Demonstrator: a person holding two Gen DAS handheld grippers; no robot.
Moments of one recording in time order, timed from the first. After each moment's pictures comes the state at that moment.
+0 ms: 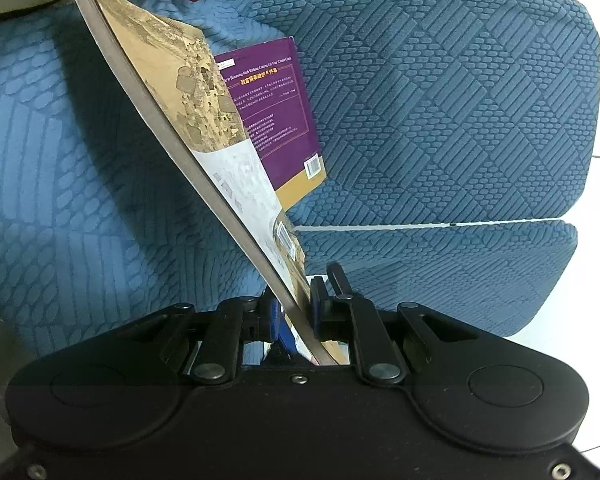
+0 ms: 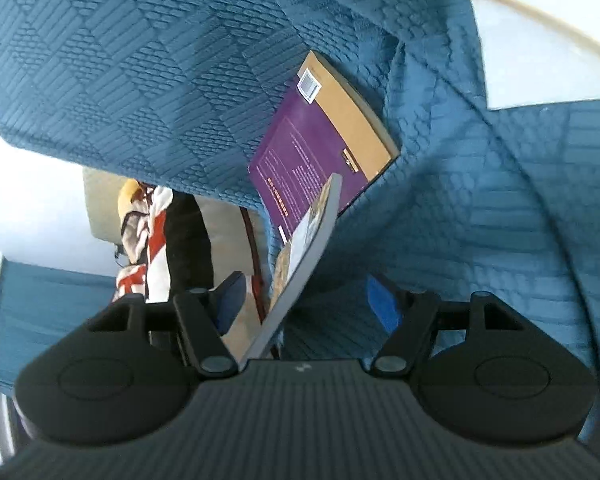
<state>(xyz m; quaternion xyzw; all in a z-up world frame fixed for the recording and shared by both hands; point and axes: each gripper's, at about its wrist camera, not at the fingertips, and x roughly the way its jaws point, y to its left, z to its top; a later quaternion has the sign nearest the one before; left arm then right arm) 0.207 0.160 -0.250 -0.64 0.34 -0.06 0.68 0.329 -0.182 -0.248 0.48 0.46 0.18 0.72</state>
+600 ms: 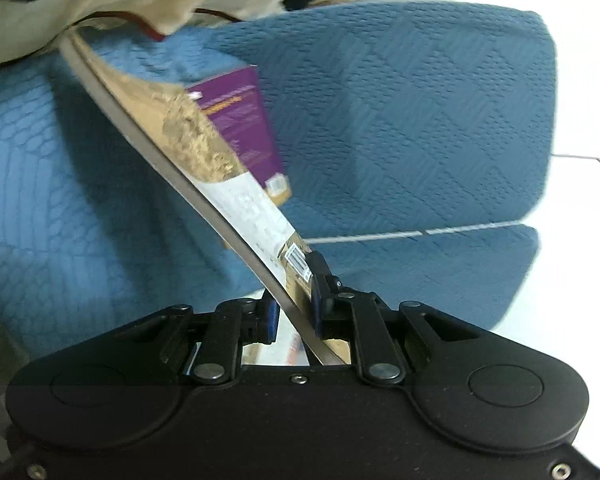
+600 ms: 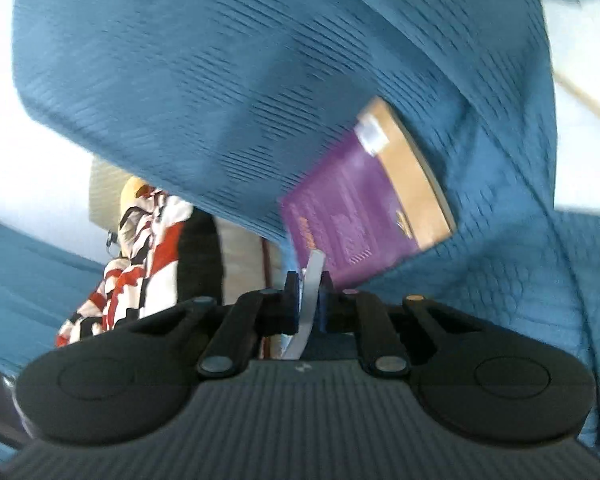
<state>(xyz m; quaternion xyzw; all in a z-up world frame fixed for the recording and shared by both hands) 0.187 0.177 -0.213 -0.64 0.31 -0.08 0.70 0.340 -0.163 -0.181 0.39 0.41 0.21 0.80</state>
